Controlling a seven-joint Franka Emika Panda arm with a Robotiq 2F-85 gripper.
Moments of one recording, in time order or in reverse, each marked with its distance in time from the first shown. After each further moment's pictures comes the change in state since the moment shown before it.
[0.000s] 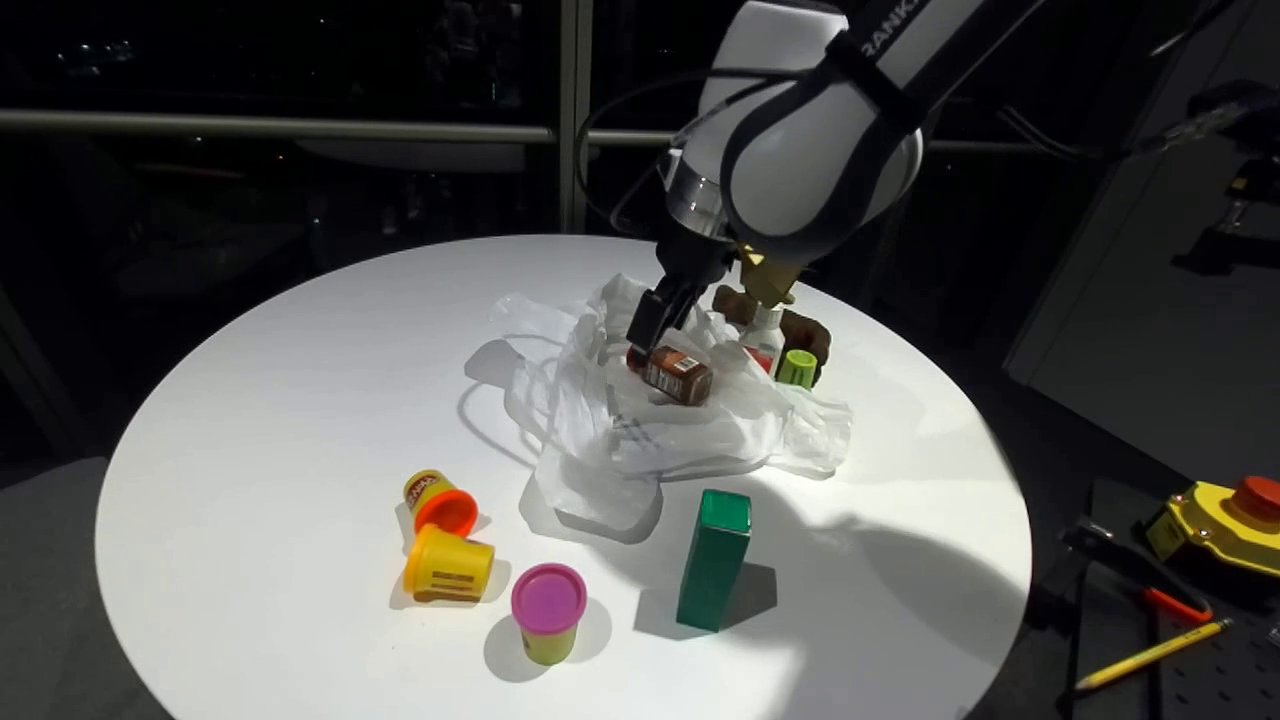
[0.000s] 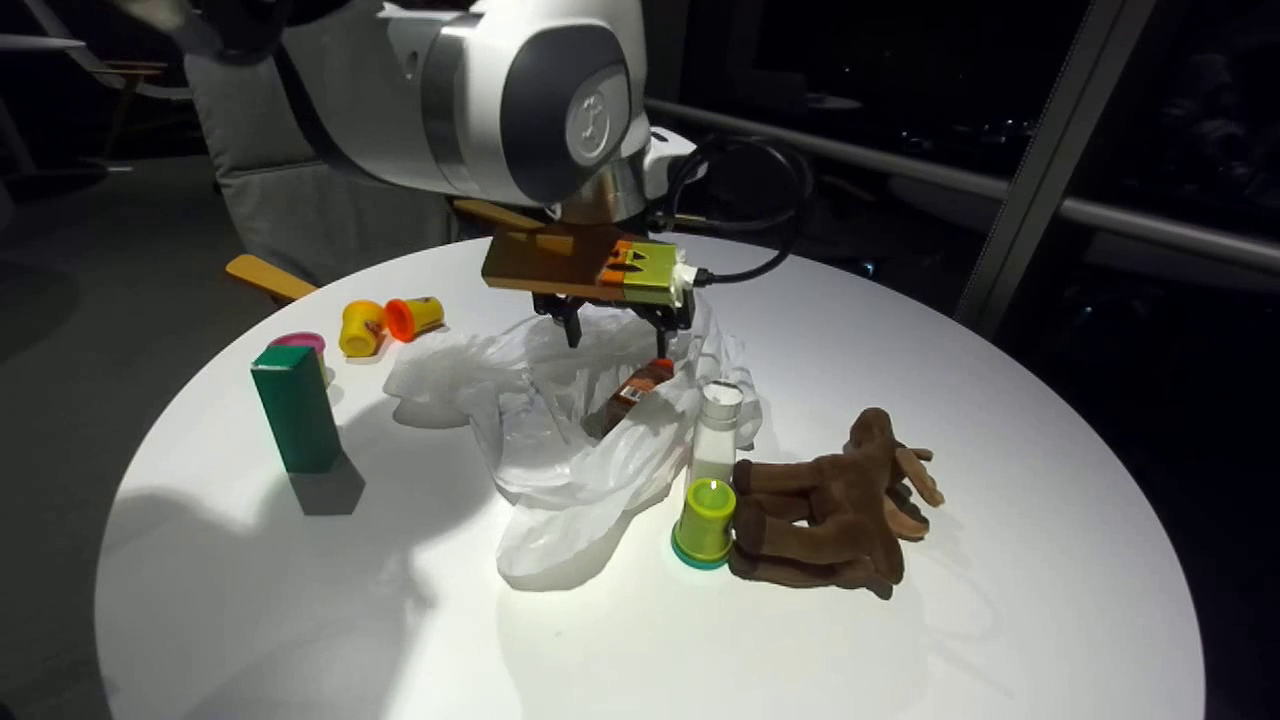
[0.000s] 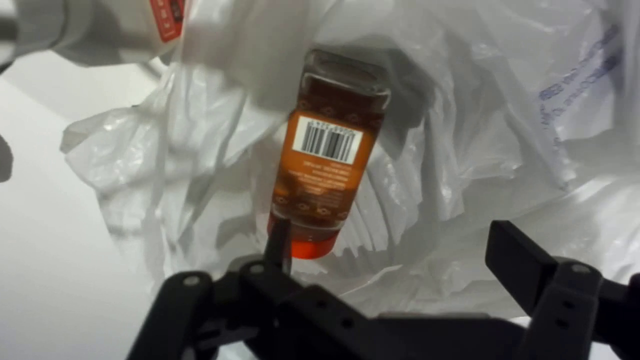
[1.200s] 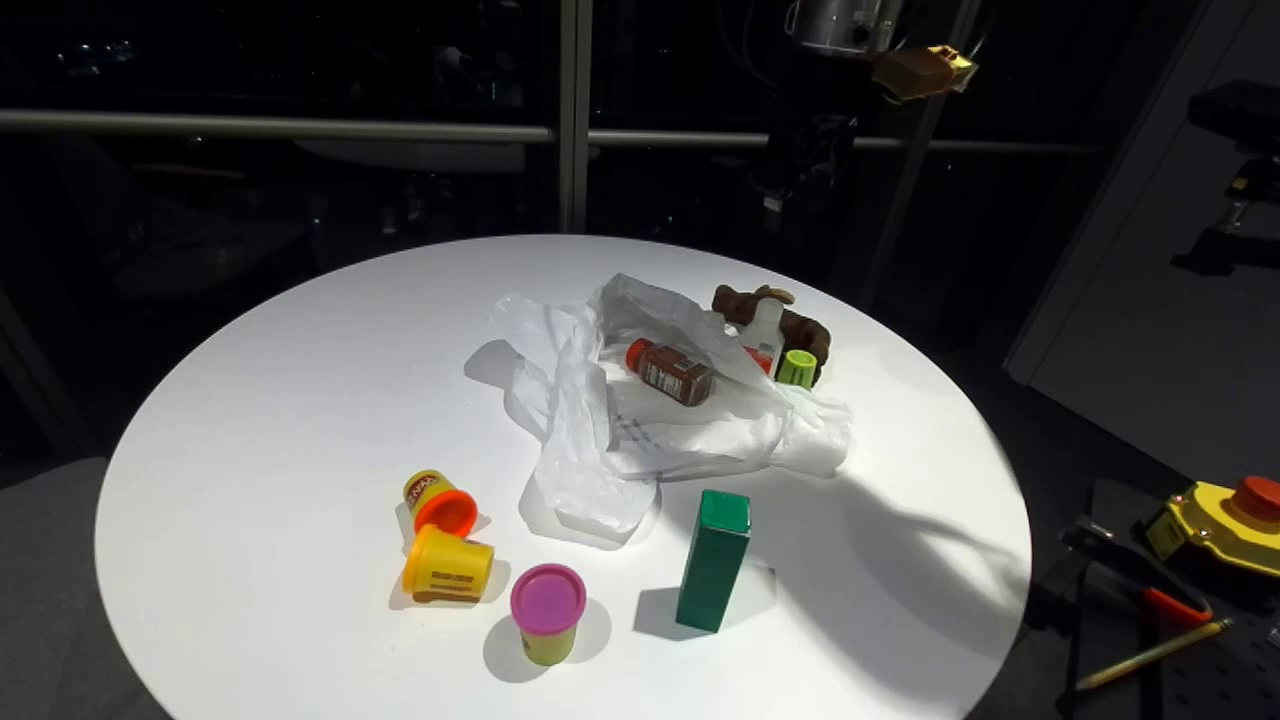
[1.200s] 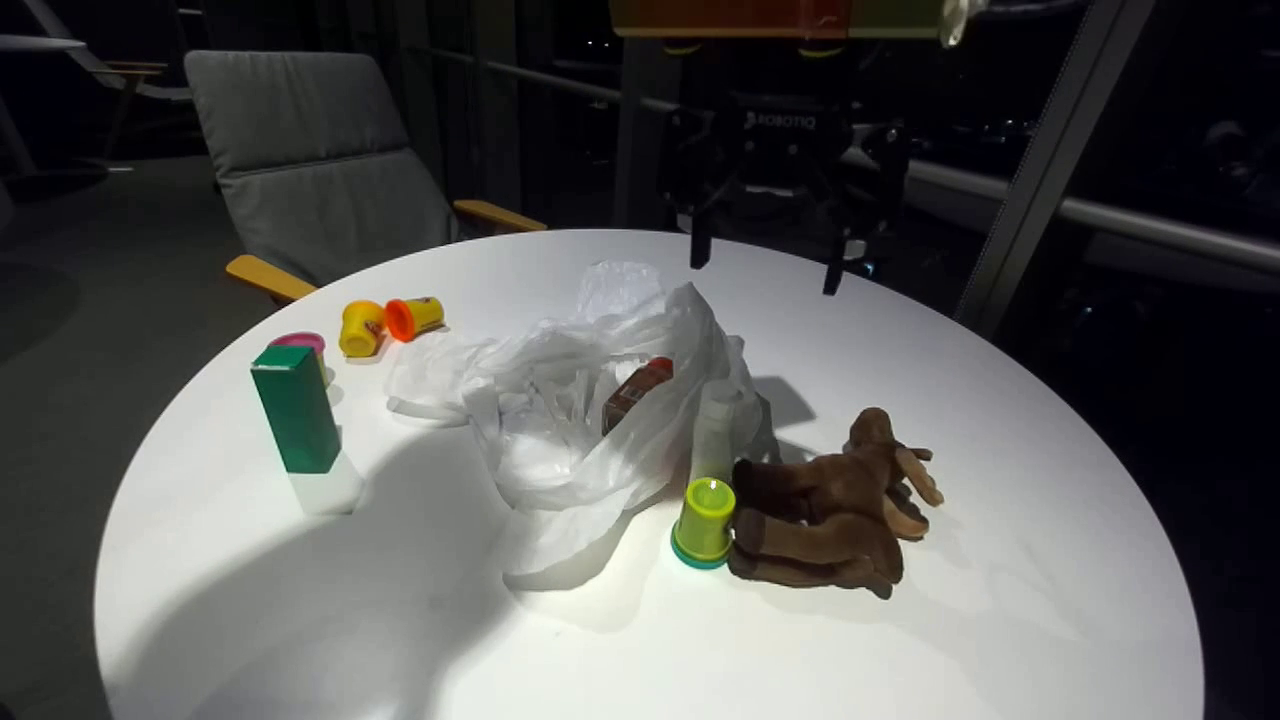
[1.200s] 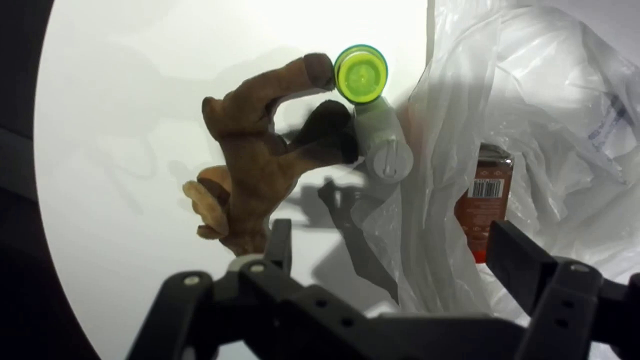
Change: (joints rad) arm -0.148 -0.299 -0.071 0.039 -0.005 -0.551 0.031
